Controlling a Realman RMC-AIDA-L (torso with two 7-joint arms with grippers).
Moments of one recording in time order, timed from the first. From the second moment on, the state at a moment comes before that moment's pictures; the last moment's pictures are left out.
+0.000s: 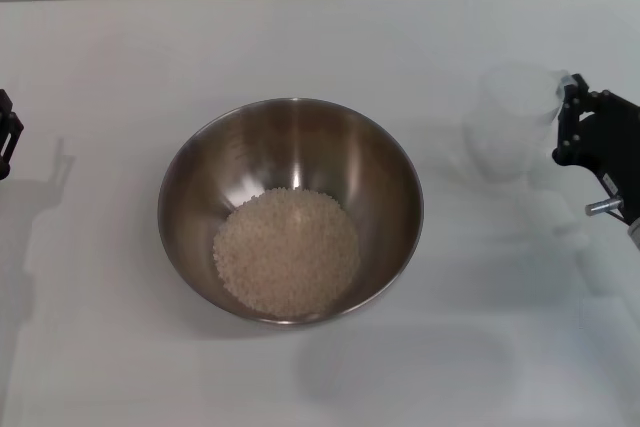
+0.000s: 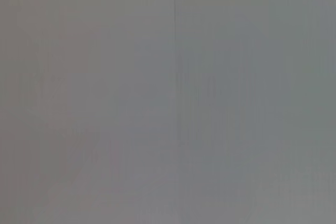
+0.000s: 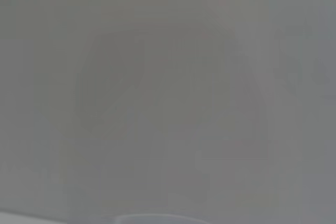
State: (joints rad) left arm -0.20 -2.08 -1.00 -0.35 2.38 1.20 0.02; right arm 0.39 2.09 0.34 0.16 -1.93 -1.26 0.05
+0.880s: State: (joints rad) left arm -0.20 -2.08 -0.98 -0.35 2.38 1.20 0.02; right arm 0.40 2.08 0.33 0.14 -1.93 -1.17 0.05
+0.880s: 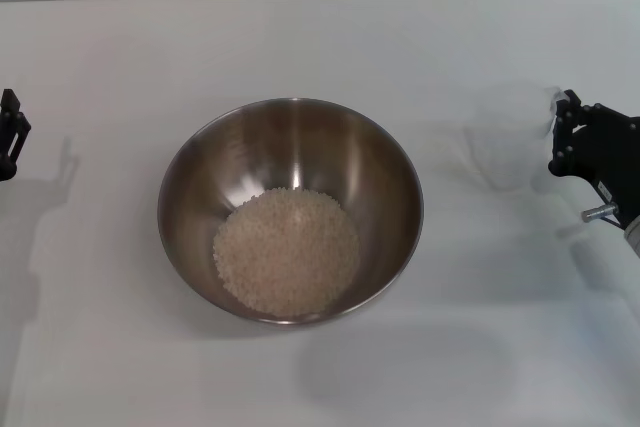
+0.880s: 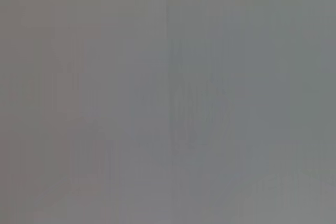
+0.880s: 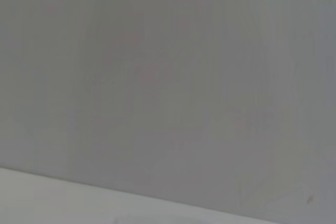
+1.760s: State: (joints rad) left arm -0.20 -2.08 -0.97 -0.36 2.38 1.20 0.02; right arm 0.47 2.09 0.24 0.17 -1.93 -1.11 -0.06
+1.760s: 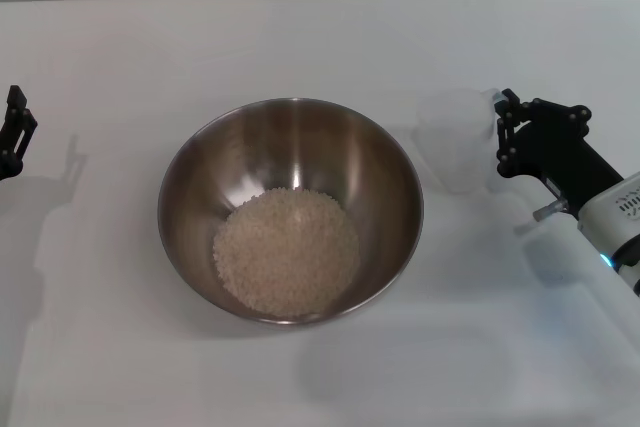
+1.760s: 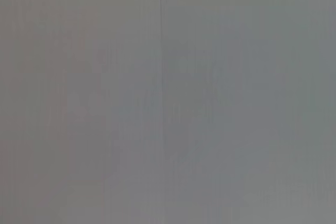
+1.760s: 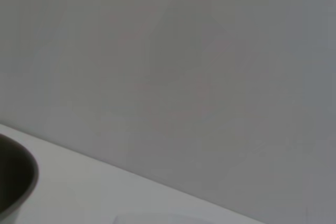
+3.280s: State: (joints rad) left arm -0.21 -2.08 -0.97 -0.36 2.38 1.20 0.02; right arm 0.40 2.08 0.23 0.22 -1.98 -1.17 -0.06
